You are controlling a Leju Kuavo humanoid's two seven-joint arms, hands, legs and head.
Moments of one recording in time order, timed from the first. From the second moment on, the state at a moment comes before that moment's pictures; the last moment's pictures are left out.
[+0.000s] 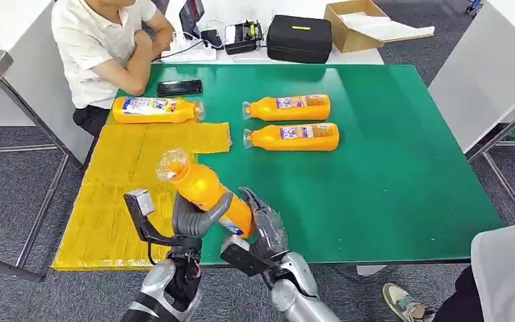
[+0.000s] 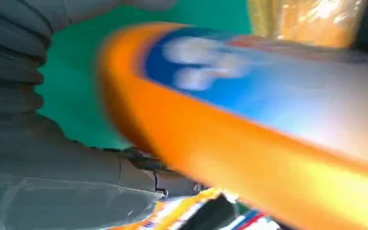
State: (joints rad) left arm -0.23 -0.30 -0.47 -1.16 0.51 0.15 -0.41; right arm -0.18 0.17 0.53 -0.95 0.74 -0.39 -0.43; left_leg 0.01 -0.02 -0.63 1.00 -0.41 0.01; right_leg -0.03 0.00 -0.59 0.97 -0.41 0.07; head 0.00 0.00
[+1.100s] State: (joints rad) left arm -0.28 -0.15 -0.41 -1.15 -0.65 0.48 -0.32; right arm -0.09 0.04 0.09 -1.12 0.79 -0.60 -0.49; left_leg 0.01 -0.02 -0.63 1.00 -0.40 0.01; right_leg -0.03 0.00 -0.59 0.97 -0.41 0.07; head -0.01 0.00
